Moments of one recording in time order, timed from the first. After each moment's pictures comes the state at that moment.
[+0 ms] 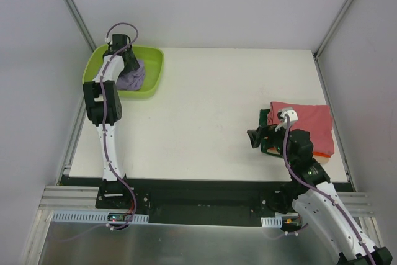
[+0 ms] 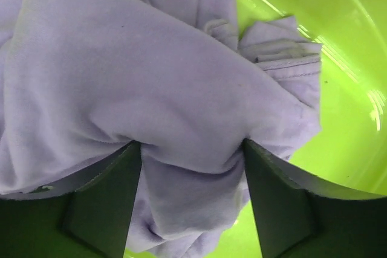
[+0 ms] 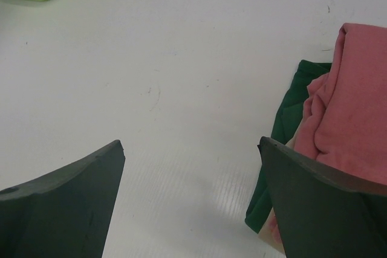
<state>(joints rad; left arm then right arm) 0.07 2.37 2.05 -0.57 -0.17 -0.40 0.40 0.44 0.35 -0.21 -0.06 0.22</state>
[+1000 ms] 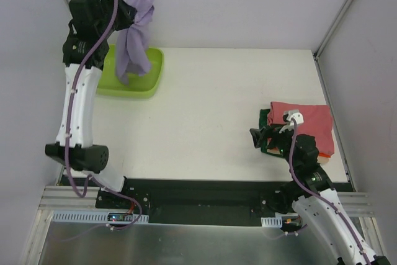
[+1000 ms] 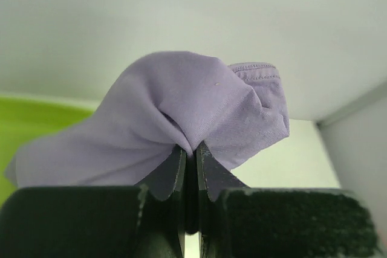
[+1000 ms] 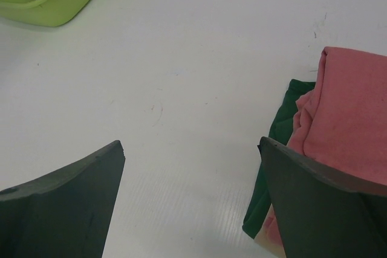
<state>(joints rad) -0.08 1.67 2.12 -0.63 0.07 -0.41 0.40 0.34 0.35 -0.22 -0.03 0.22</state>
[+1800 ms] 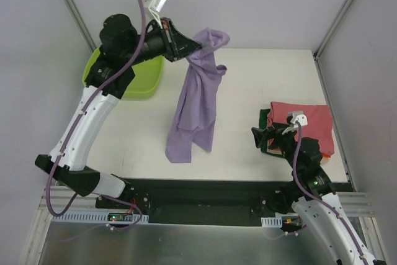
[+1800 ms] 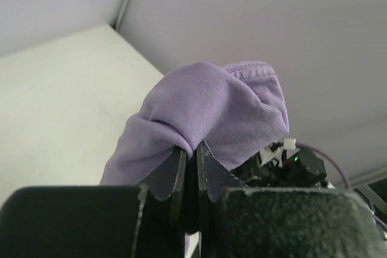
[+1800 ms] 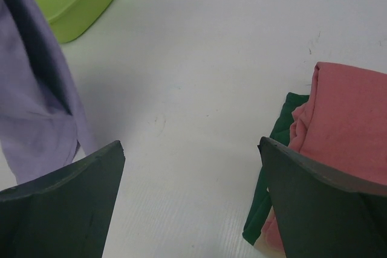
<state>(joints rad) -0.45 1.40 1.84 -0.37 0.60 -0.57 0.40 0.27 0.35 -0.22 -0.02 0.22</state>
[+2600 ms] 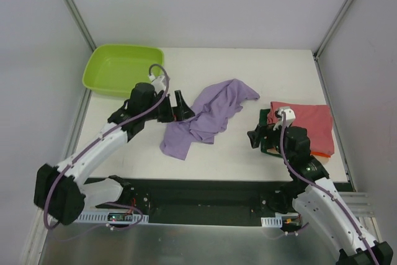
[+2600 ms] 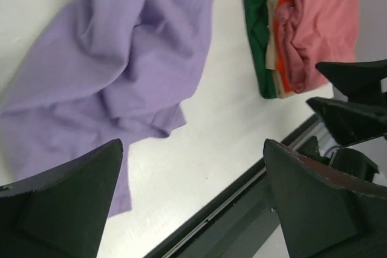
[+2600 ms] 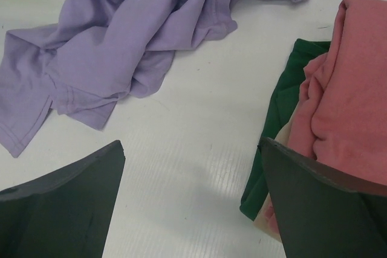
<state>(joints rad) -0.48 1.27 0.95 -0.24 0.40 -0.62 0.40 0.48 0.37 -0.25 -0.03 0.22</state>
